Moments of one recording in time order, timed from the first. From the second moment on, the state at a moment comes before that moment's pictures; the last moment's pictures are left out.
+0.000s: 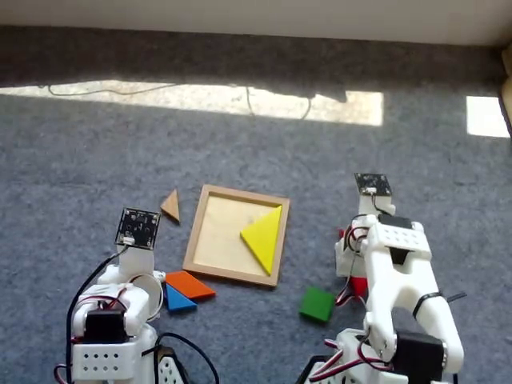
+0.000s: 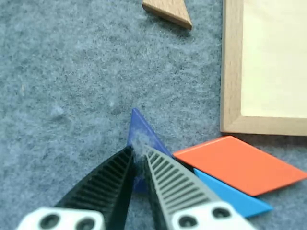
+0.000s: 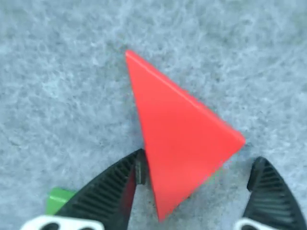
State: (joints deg) left arm -6.7 -102.5 96.0 76.4 -4.6; right arm 2.2 -17.6 56.8 54.3 12.7
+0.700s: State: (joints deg) left arm -6.7 -102.5 96.0 76.4 -4.6; right arm 1.3 -14.7 54.3 53.3 19.9
